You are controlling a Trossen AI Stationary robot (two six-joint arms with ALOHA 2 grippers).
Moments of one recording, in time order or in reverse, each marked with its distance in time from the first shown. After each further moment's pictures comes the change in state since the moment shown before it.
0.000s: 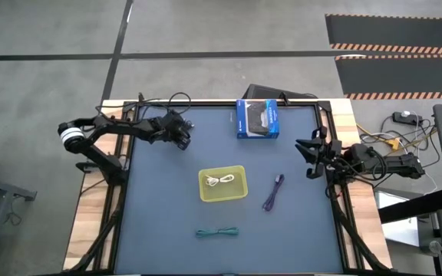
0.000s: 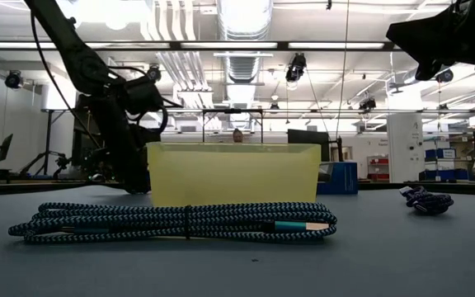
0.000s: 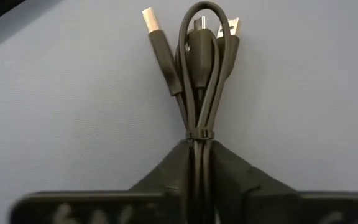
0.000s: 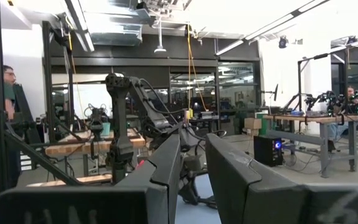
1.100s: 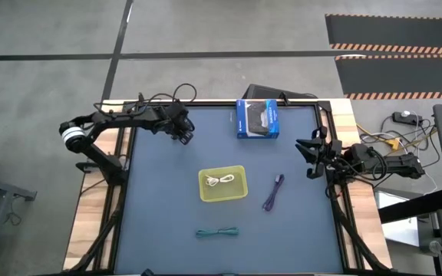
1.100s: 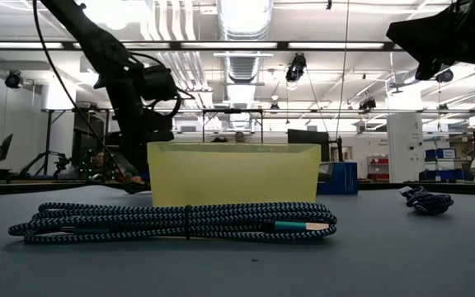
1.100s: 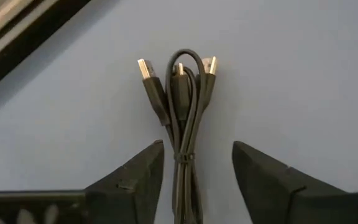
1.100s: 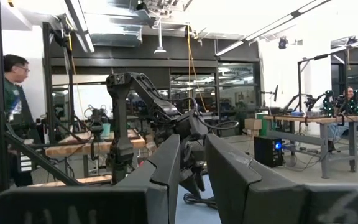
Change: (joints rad) left arm 0.002 0.002 0.225 -0.274 0.027 0.055; right arm 0.000 0.000 0.000 0.008 0.000 -0.001
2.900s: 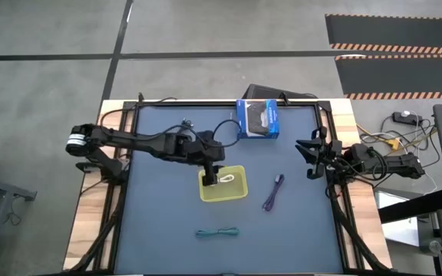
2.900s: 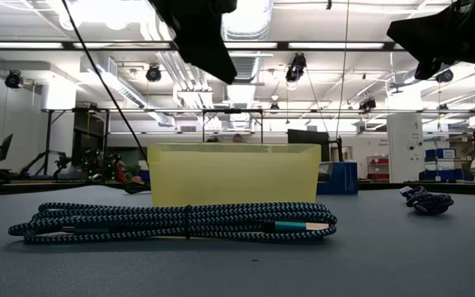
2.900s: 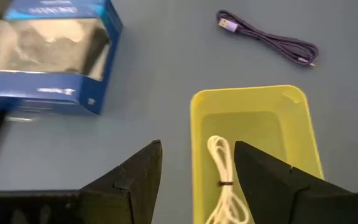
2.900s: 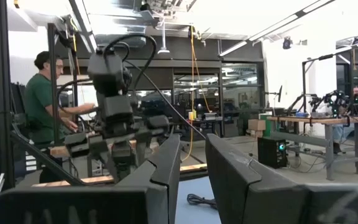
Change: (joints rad) left arm -0.662 0.054 0.495 -0.177 -0.031 0.146; right arm 0.000 0.000 0.000 0.001 -0.016 0.004
